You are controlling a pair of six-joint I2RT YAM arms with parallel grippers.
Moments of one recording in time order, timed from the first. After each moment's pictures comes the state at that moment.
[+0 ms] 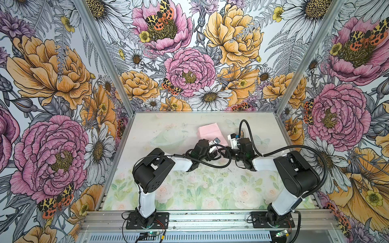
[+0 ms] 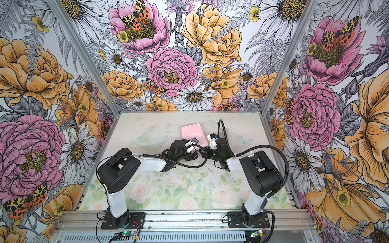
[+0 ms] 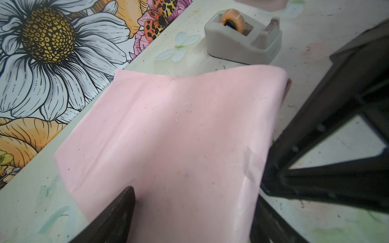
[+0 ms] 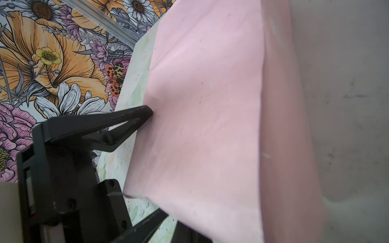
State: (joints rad) left arm -0.76 1.89 0.93 0.48 -0.14 0.33; right arm 0.36 1.72 0.65 0.50 -0.53 0.64
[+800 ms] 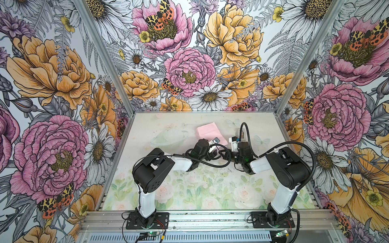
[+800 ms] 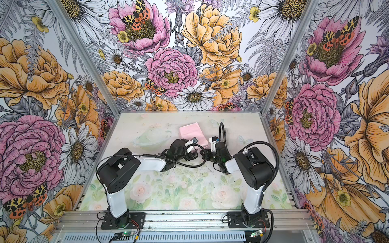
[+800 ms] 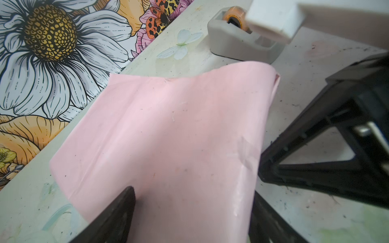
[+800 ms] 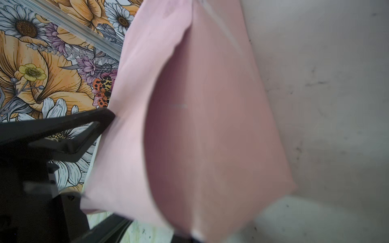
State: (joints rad) left arm -0.76 1.89 0.93 0.47 -0.14 0.33; right arm 0.37 1.82 0.58 0.72 -0.44 0.70
